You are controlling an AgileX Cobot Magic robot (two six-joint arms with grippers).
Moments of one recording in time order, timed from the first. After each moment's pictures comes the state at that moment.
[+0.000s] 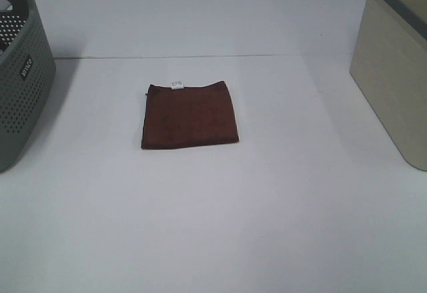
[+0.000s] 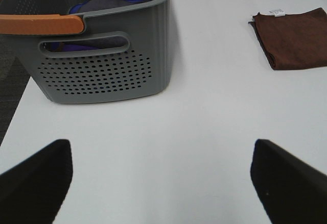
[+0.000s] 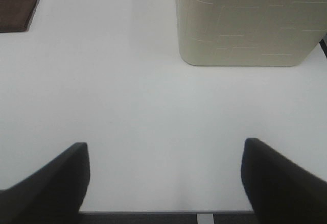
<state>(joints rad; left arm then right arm) 0.02 -0.01 -0.50 0.00 1.05 0.03 0.00 0.00 -0.46 0.01 1.11 -0.04</state>
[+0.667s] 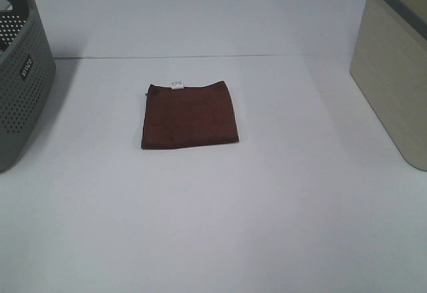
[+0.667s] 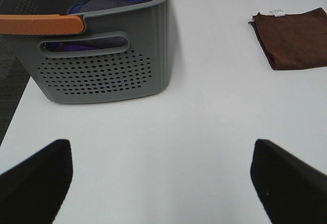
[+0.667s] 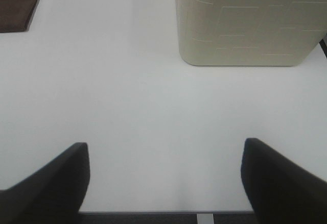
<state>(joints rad) 0.02 -0.01 -0.50 0.00 1.05 0.03 0.00 0.00 -0.46 0.01 1.11 -0.04</state>
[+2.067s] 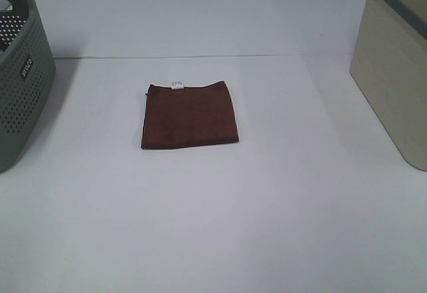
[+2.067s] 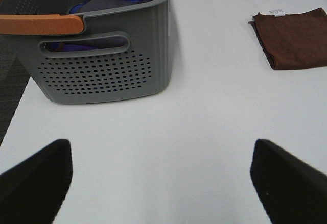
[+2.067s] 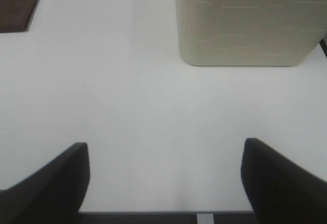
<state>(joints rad) 0.02 -0.01 -0.50 0.00 1.05 0.03 0.00 0.00 -0.46 0.01 1.11 -0.04</state>
